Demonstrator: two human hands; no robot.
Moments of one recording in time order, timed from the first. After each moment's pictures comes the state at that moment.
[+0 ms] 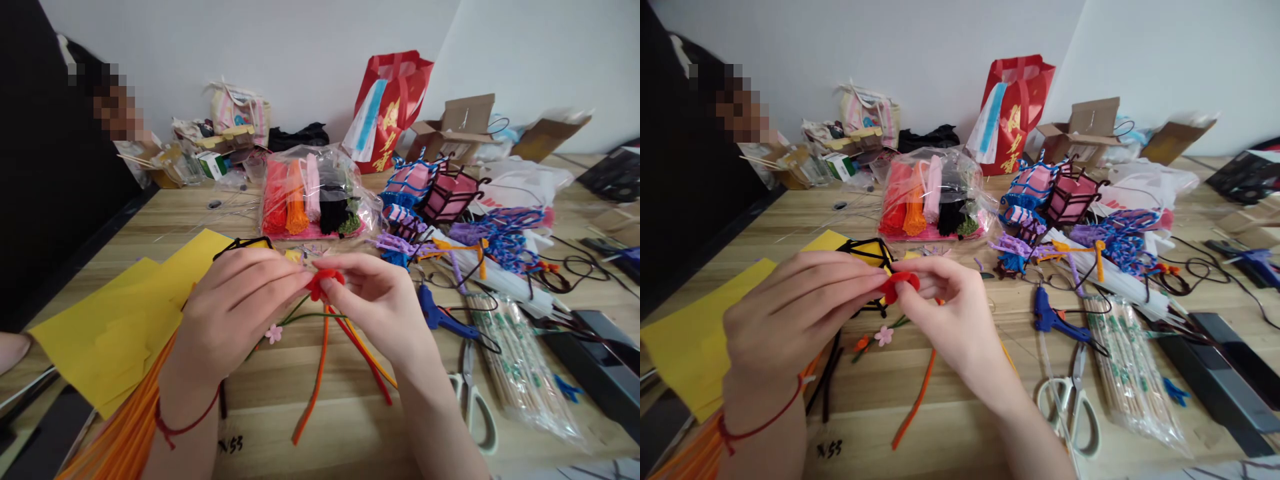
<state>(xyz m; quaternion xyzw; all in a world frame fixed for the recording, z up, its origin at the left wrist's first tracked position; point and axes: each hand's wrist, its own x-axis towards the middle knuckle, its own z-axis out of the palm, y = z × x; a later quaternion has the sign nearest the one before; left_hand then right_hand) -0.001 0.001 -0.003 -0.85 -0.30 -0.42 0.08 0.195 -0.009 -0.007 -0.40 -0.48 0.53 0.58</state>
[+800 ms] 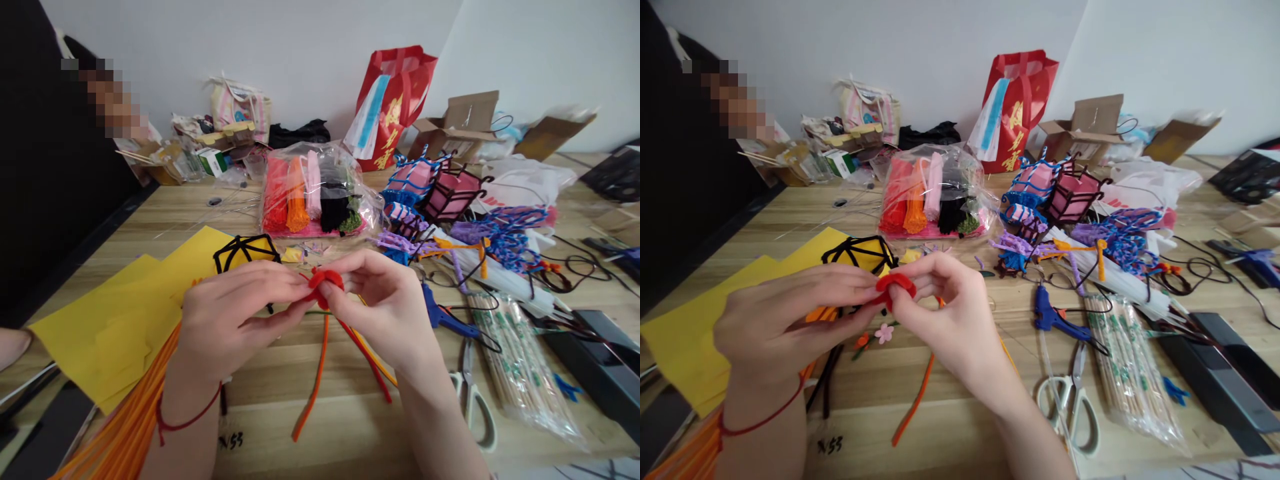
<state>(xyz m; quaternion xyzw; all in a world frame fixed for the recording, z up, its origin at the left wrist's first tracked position) 0.008 -0.002 -0.004 -0.83 -0.28 -0.49 0.00 0.195 -0.013 -0.006 -0.38 -0.53 0.48 0.59</state>
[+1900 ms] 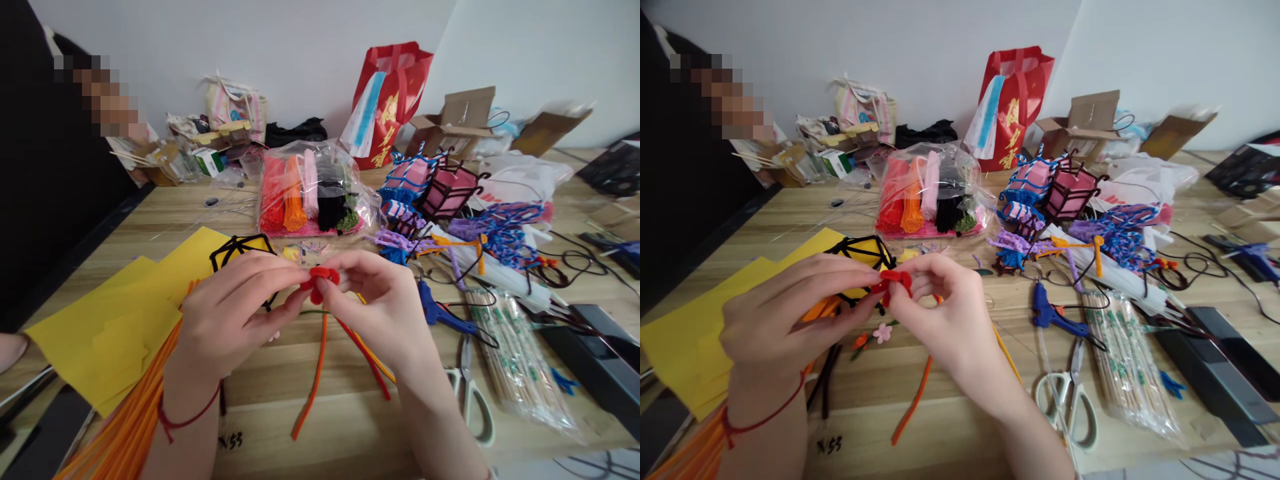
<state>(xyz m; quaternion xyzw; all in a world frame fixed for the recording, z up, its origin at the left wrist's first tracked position) 0.013 0.001 -0.001 -0.84 -0.28 -0.47 0.06 0.195 -0.017 -0.003 -0.44 -0.53 0.47 0.55</state>
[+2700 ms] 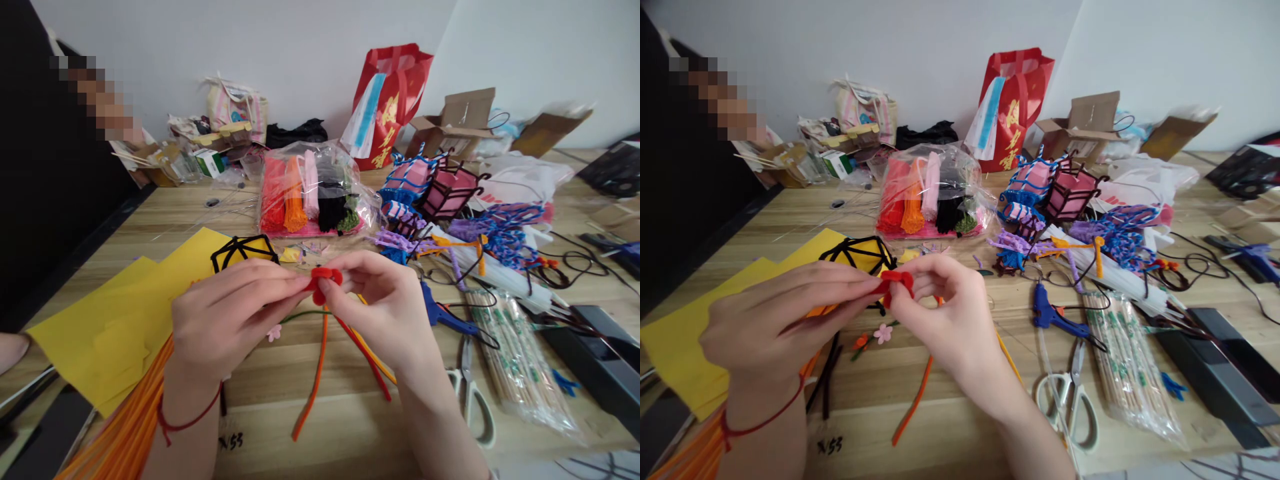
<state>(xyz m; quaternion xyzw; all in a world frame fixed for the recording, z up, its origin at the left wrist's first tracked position) 0.010 -0.002 -0.005 -0.82 -0.28 -0.50 0.01 0.194 -0.017 0.000 -0.43 -0.51 0.47 0.58</state>
